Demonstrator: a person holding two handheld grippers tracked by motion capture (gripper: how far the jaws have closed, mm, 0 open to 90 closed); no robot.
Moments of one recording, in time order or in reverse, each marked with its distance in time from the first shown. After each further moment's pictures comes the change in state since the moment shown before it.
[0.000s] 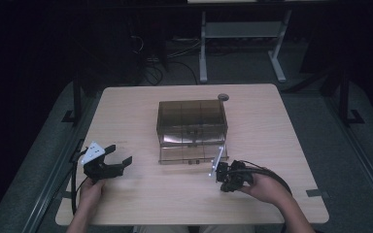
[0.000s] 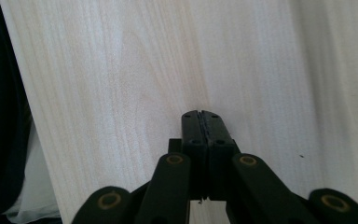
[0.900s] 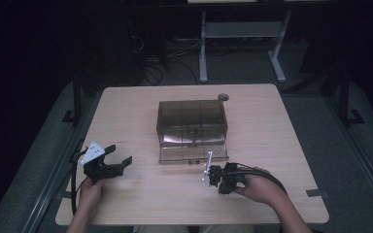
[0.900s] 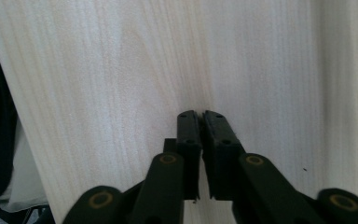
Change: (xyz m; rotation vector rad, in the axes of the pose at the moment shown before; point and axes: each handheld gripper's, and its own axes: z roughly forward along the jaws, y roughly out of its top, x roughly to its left) left arm 0.000 0.000 0.000 0.002 0.001 -0.002; right arm 0.008 0.019 0.011 0.110 -0.040 -0.062
